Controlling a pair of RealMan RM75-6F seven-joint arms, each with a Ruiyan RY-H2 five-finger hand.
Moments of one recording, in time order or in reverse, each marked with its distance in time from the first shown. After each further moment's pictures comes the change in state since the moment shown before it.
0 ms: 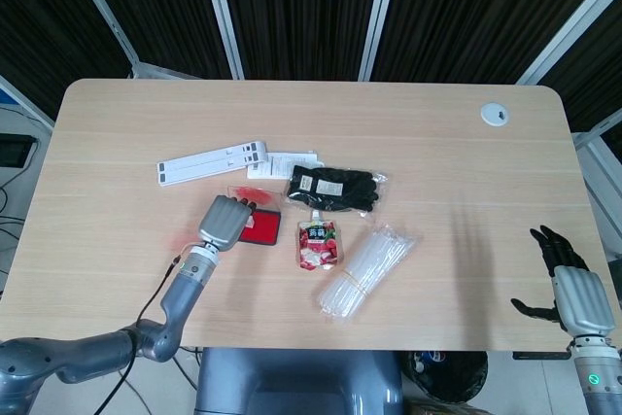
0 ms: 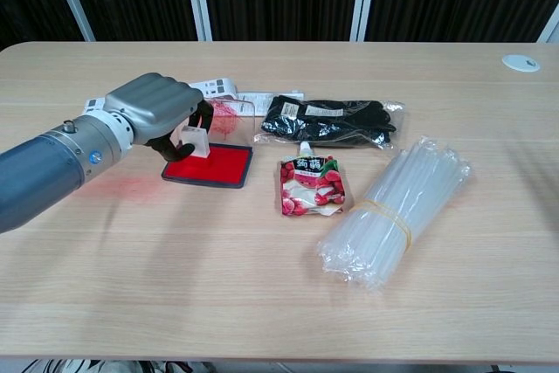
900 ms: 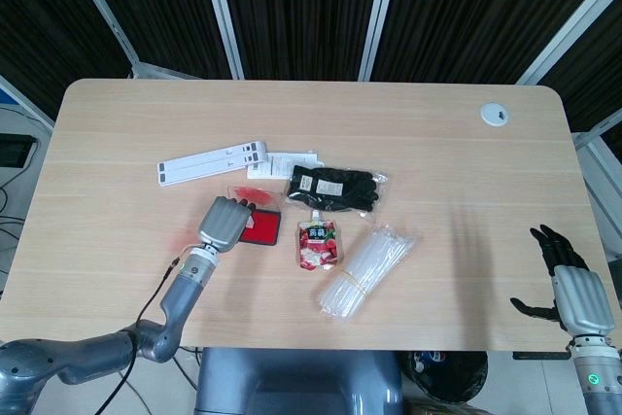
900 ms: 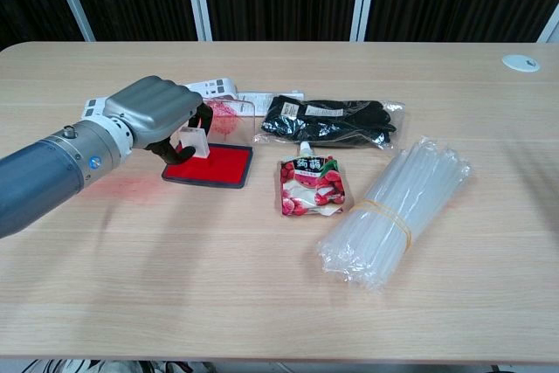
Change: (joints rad) left arm 0.004 -0.003 0.005 0.009 0.019 0.000 -0.013; right arm -0.001 0.000 0.001 -0.005 -0.001 0.006 0.002
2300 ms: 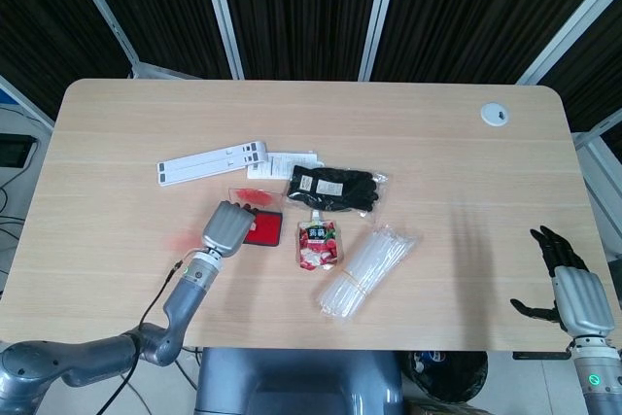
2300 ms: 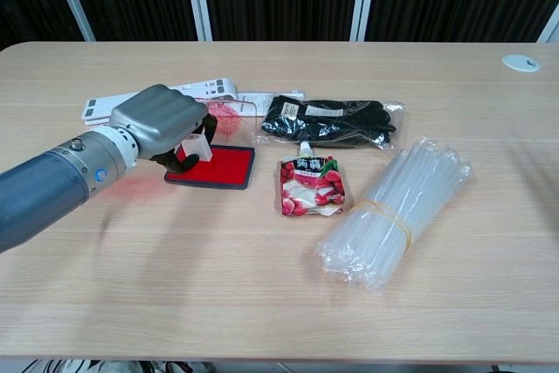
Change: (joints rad) left arm 0.011 -0.032 0.033 0.030 -0.005 -0.014 0.044; right arm -0.001 0.003 -0.002 0.000 0.004 -0.006 0.013
